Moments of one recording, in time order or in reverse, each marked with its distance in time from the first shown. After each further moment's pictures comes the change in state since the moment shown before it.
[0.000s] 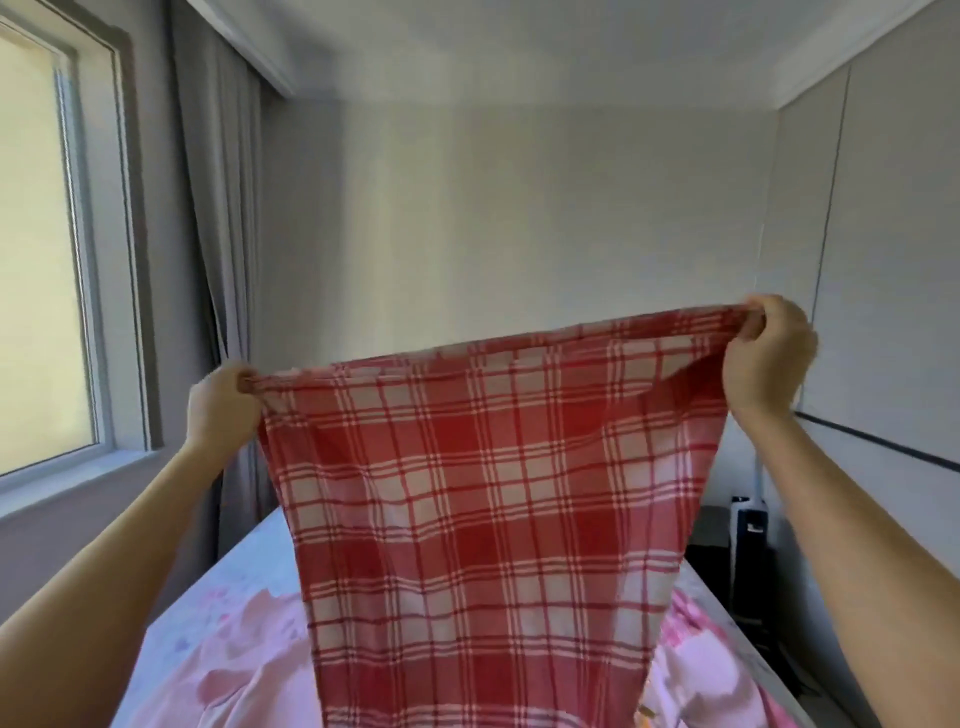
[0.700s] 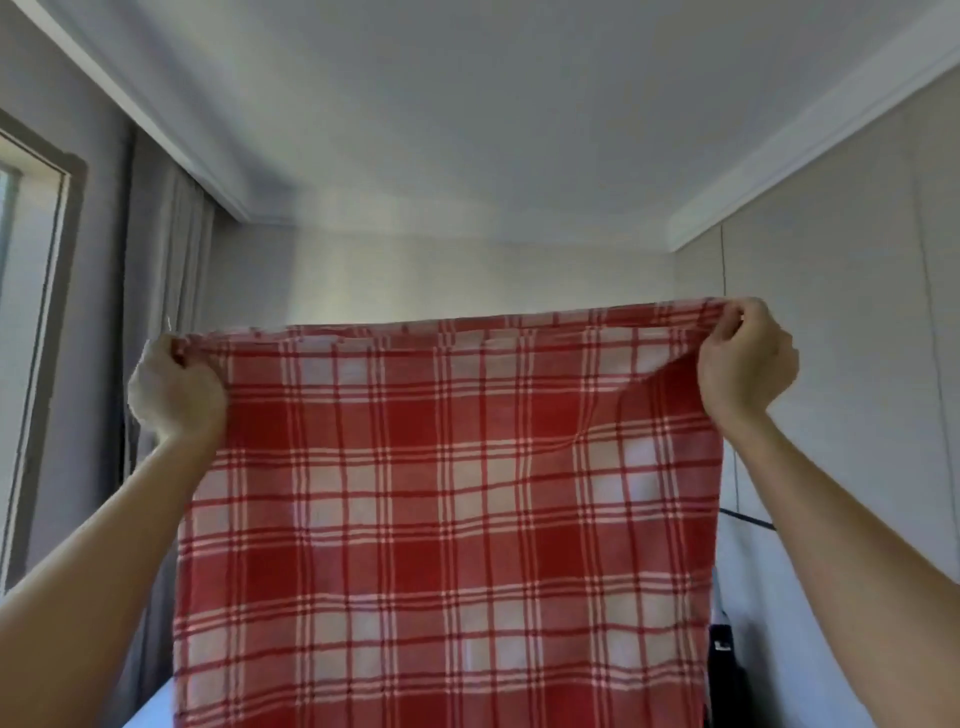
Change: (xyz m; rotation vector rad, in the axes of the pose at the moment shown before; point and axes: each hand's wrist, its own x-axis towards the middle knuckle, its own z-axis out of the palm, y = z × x) left_hand 0.126 0.095 -0.020 -0.381 0.410 -0.002; right_hand 0.094 -0.090 -0.003 -0.155 0.327 -0.004
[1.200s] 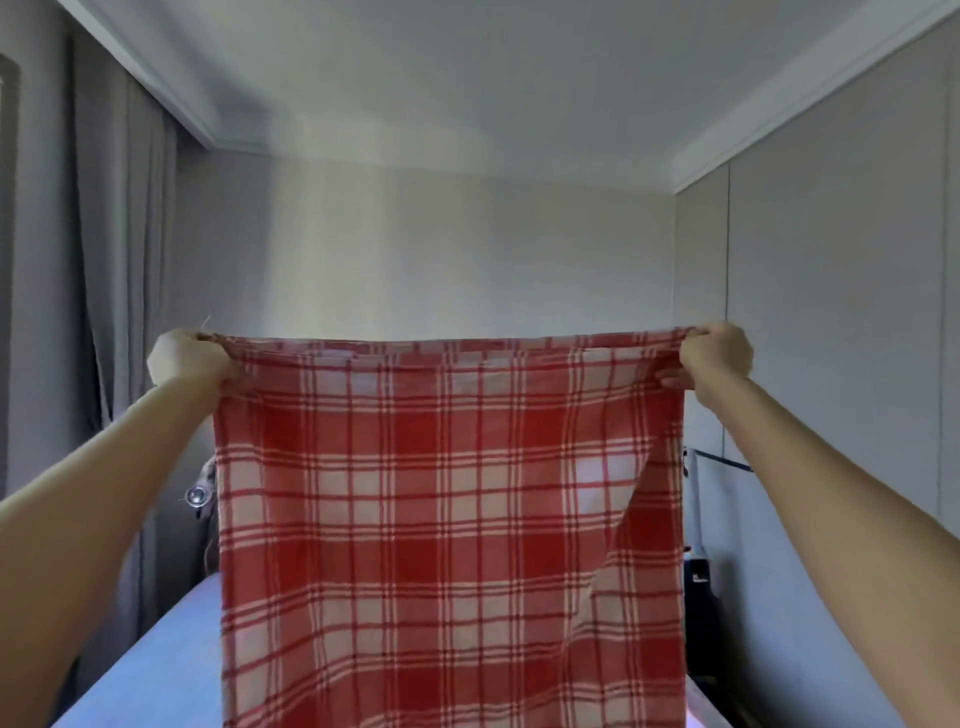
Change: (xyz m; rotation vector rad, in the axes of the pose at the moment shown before) left_hand -0.001 -0.054 0.043 -0.037 -0.385 -0.365; right_hand -0.034 0.054 0.078 0.163 -0.475 0.544
